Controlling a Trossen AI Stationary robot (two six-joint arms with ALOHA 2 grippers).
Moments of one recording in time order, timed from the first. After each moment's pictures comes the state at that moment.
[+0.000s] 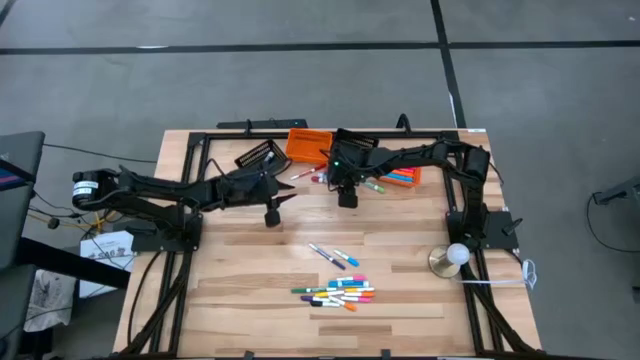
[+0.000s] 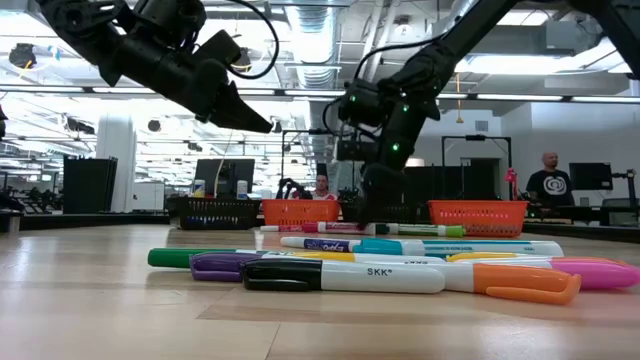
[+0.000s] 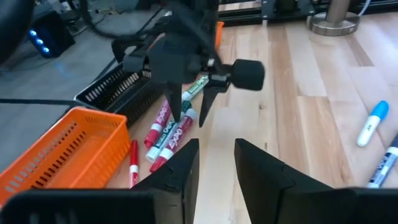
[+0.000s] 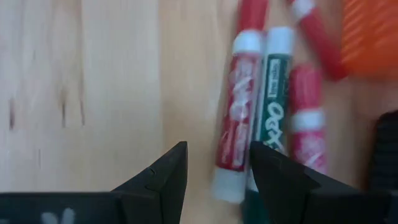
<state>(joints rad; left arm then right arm) 0.14 1.22 0.48 0.37 -0.12 0.20 -0.36 1.95 1.21 -0.39 -0.04 -0.39</state>
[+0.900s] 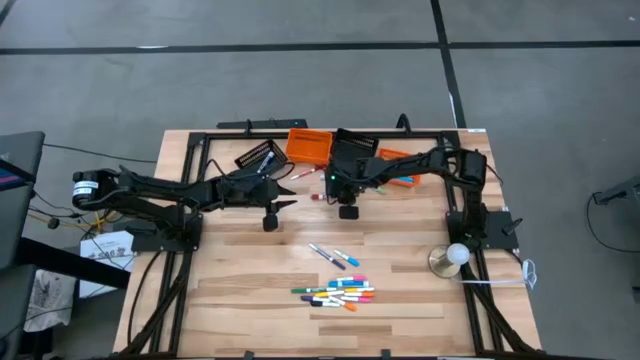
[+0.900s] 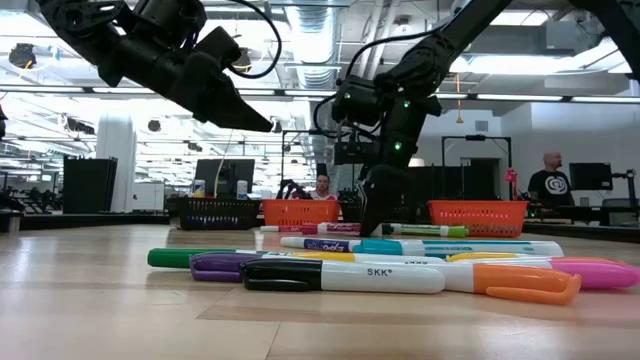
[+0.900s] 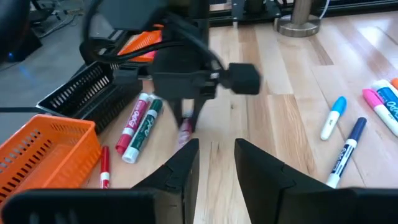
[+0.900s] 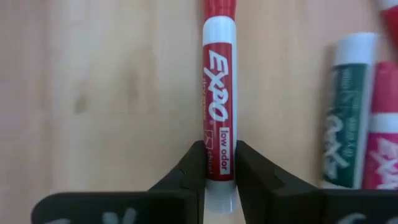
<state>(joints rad) 0.14 1.22 0.48 0.36 -0.02 0.20 -0.26 1.97 1.22 -0.45 -0.03 -0.36</state>
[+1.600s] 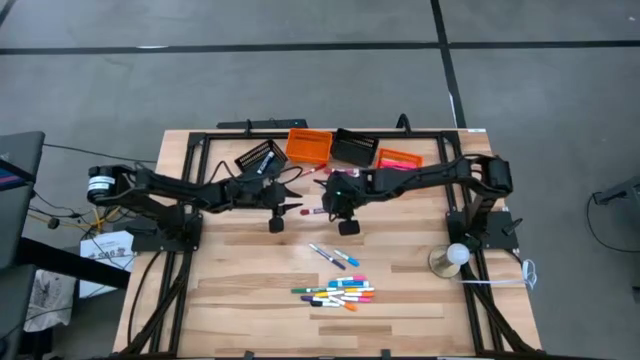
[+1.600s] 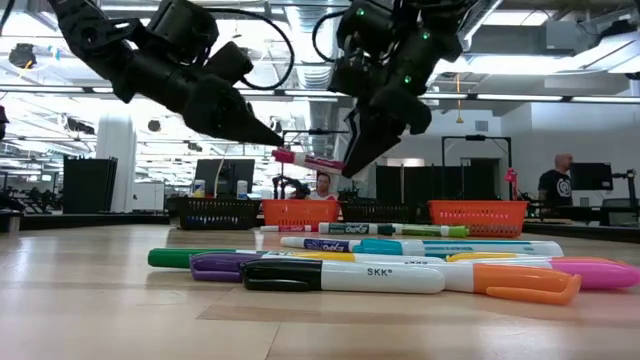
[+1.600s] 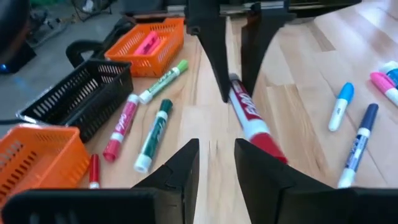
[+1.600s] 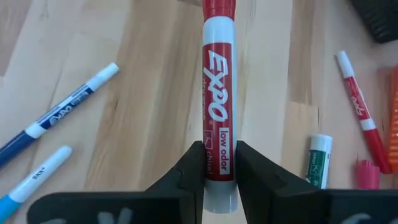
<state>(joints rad) 0.14 1.37 0.48 0.49 0.00 0.27 -0.10 1.78 1.22 -0.44 -0.03 -0.36</state>
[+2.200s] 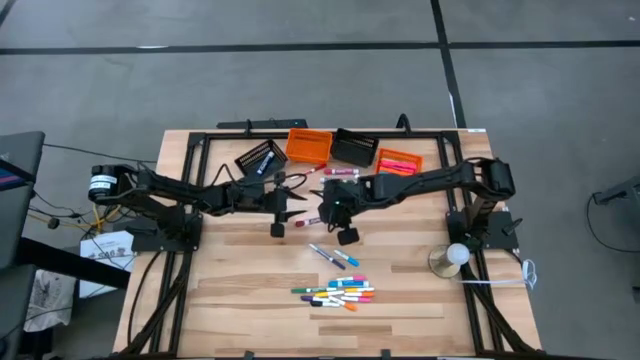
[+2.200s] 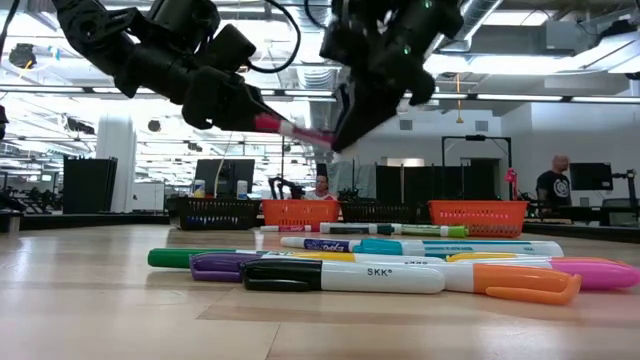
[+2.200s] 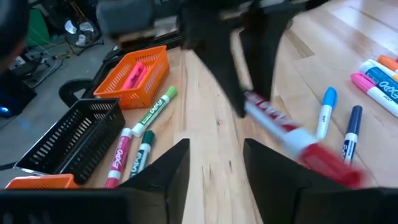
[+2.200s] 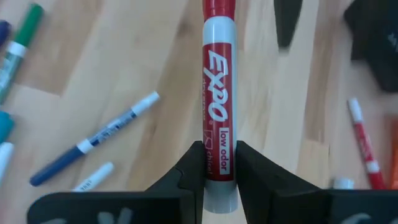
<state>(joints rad) 0.08 1.38 0.51 0.53 0.00 0.39 -0.01 1.78 1.30 -0.48 -0.03 -0.39</state>
